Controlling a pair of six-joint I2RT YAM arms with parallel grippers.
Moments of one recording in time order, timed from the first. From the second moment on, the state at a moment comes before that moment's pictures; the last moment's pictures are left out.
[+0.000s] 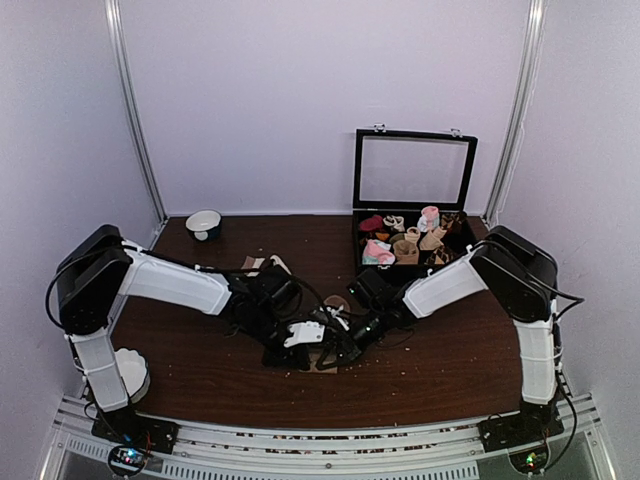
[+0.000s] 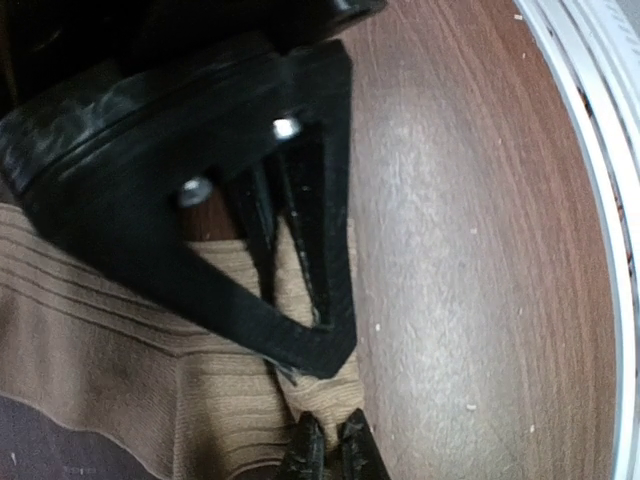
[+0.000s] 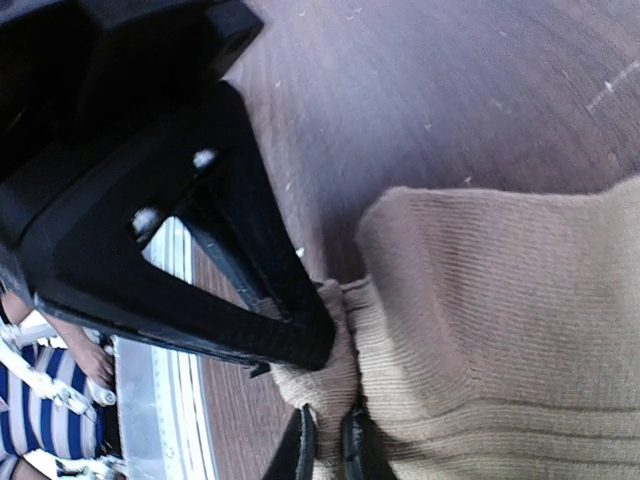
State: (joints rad) left arm -0.92 1.85 1.04 -0.35 0.45 0.69; right arm 0.83 2.11 1.13 -0.01 -0.93 0.17
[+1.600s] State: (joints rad) left arm -0.72 2.22 1.38 -0.84 1.01 0.44; right arm 1.05 1.45 0.50 0.49 -0.05 -0.19
